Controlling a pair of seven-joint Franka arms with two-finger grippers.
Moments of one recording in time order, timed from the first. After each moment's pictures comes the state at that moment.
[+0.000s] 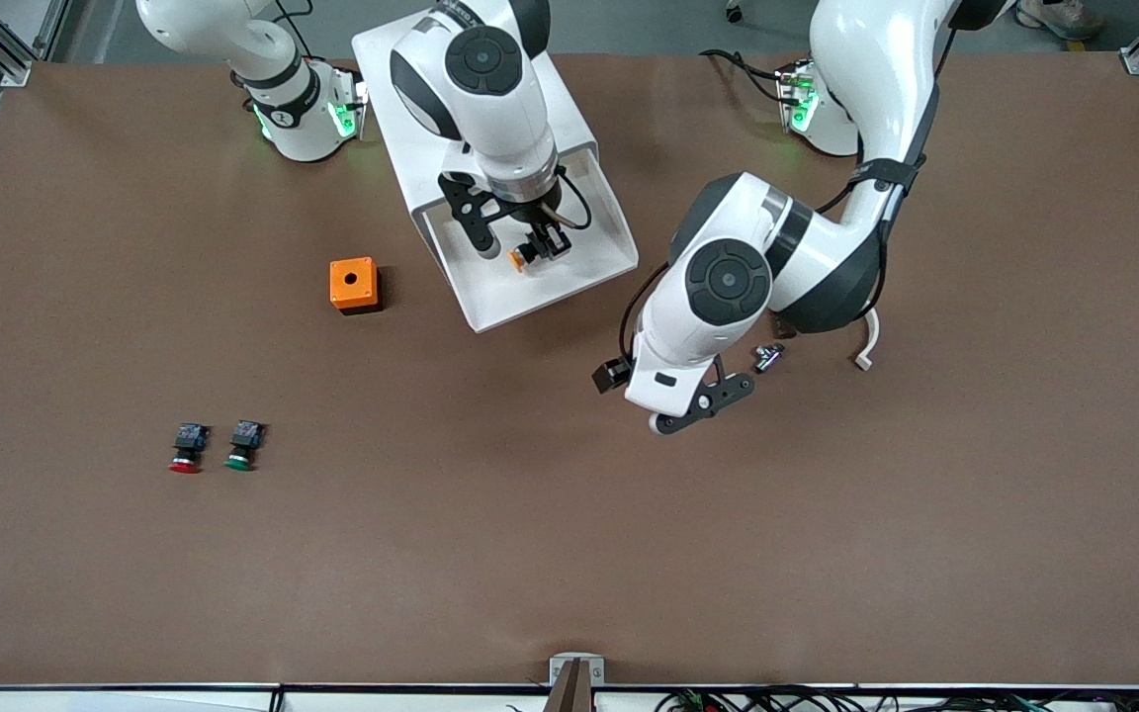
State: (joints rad) left arm -0.58 0.64 -0.02 -1.22 -0.17 1.82 -1.01; right arm 0.88 0.25 -0.03 -1.78 0.13 2.07 1.87
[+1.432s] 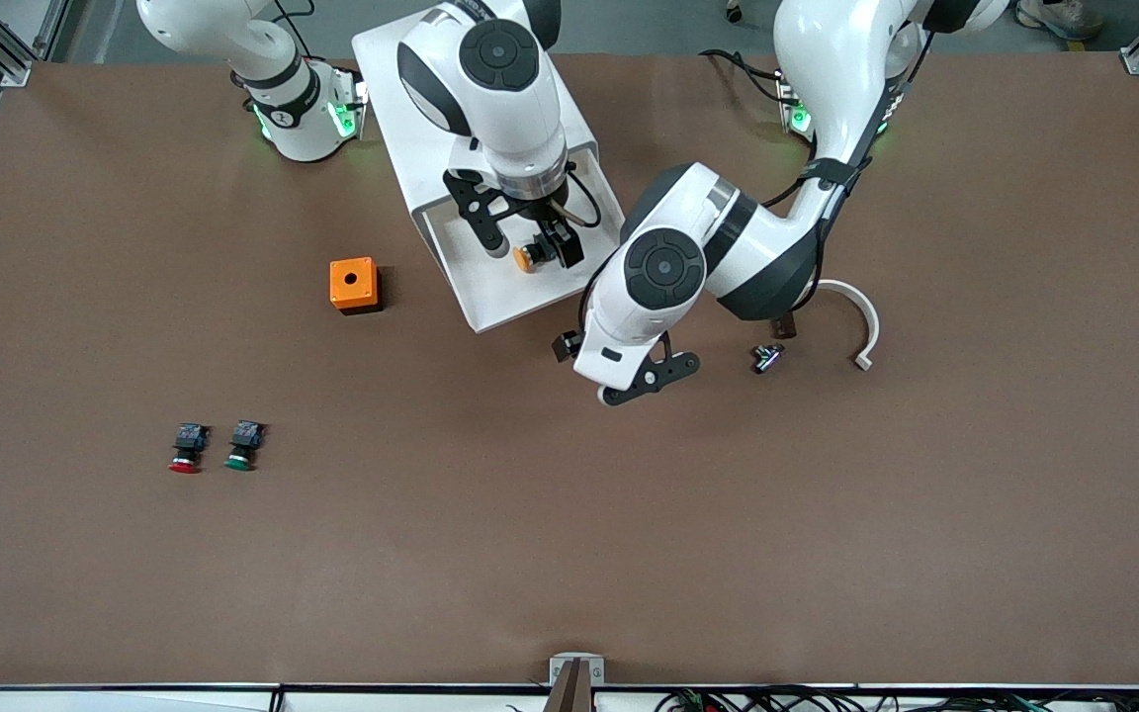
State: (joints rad) left arm -0.65 0.66 -0.03 -1.23 -0.22 1.82 -1.01; right arm 0.88 0.27 -0.05 -1.65 0.12 1.92 1.71
